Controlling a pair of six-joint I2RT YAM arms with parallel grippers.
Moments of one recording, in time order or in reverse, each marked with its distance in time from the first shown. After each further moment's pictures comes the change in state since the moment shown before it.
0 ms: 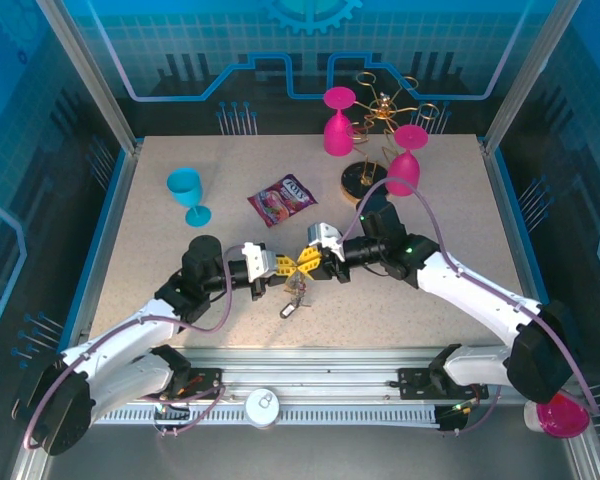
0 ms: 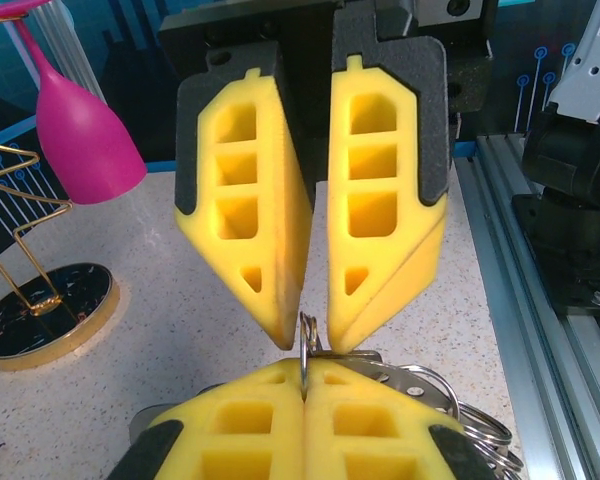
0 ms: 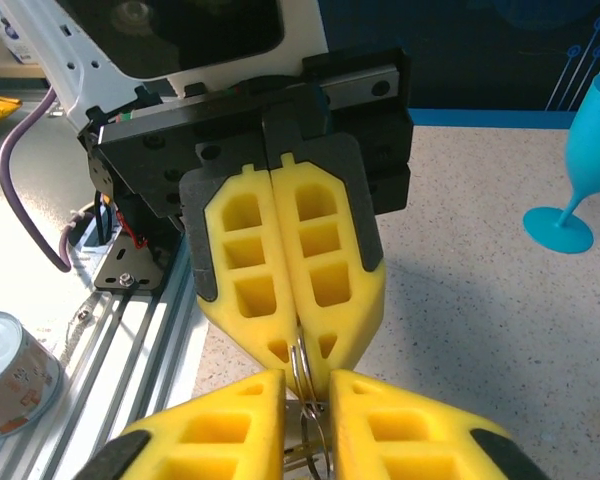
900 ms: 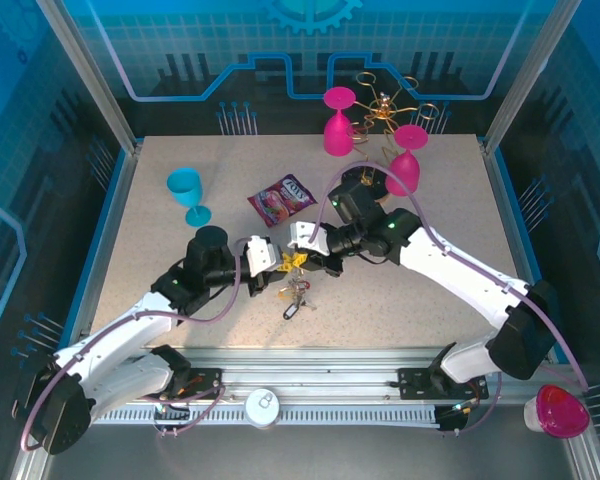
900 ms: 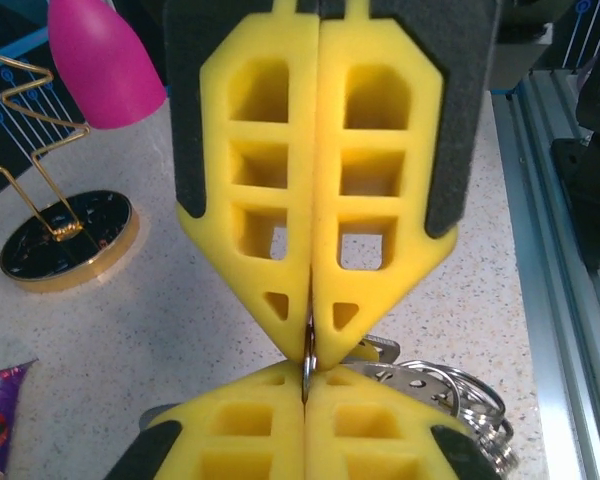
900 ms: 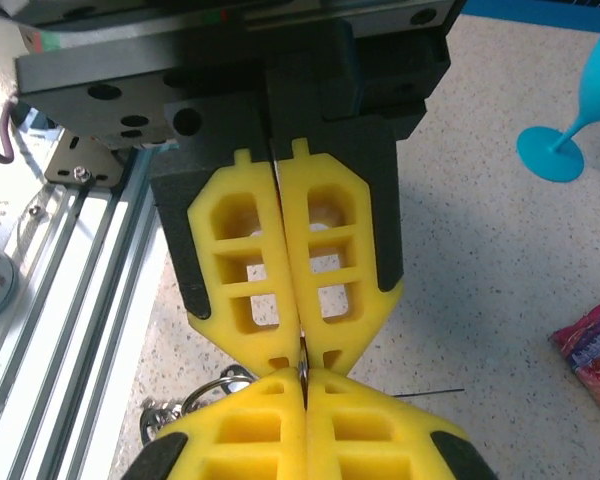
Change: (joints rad) left arm -0.001 0.005 0.122 -0.309 -0.108 0.084; right arm 0.090 0.163 0.345 -0.480 0.253 -0.251
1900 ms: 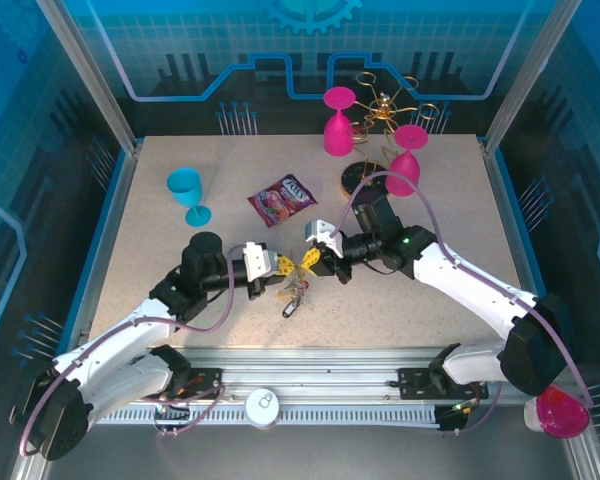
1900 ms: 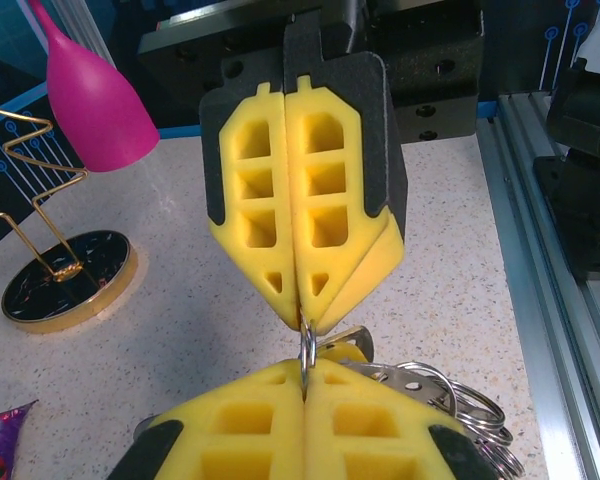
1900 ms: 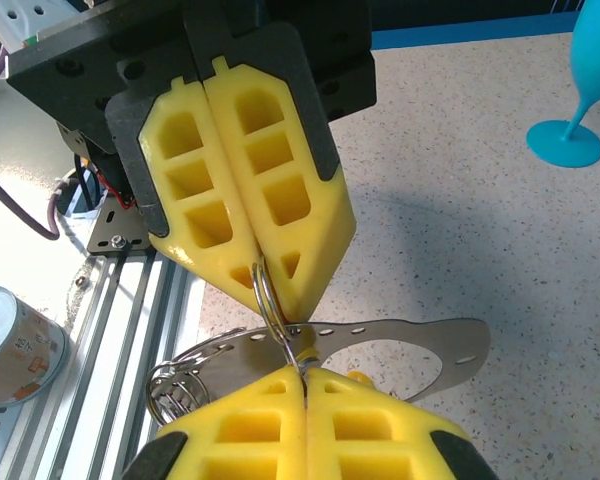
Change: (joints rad) left arm 0.000 -0.042 -0.071 0.129 0.051 0.000; right arm -0.103 -0.115 -0.261 0.280 -0.183 0.235
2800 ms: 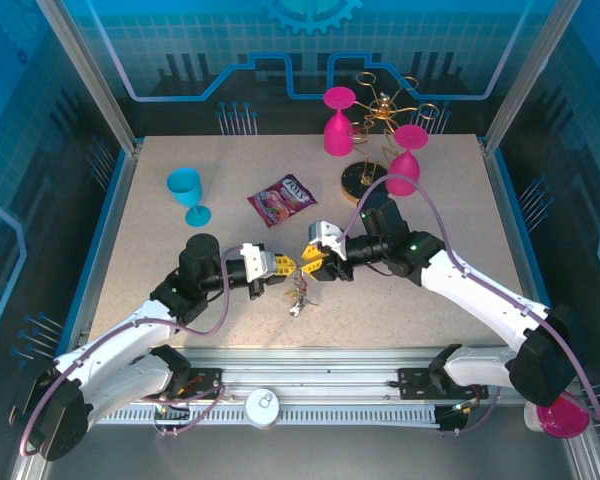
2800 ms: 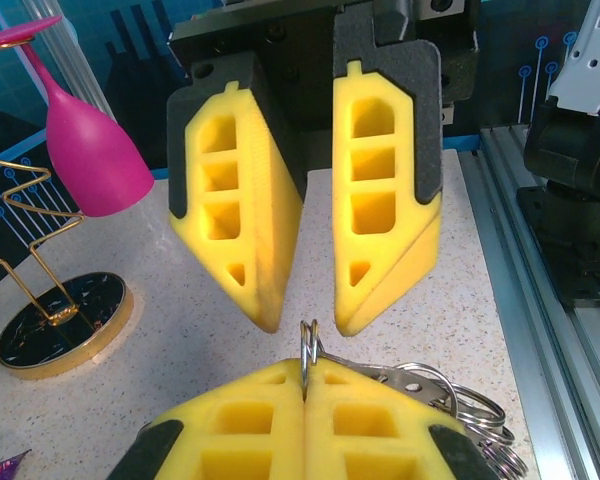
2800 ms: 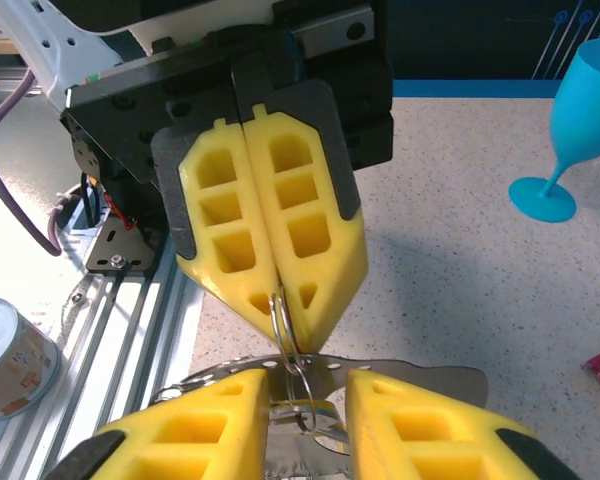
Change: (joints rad) left arm 0.000 -0.002 -0.020 0.103 0.048 -0.030; right arm 0.017 -0.067 -0.033 0.071 -0.011 -0.008
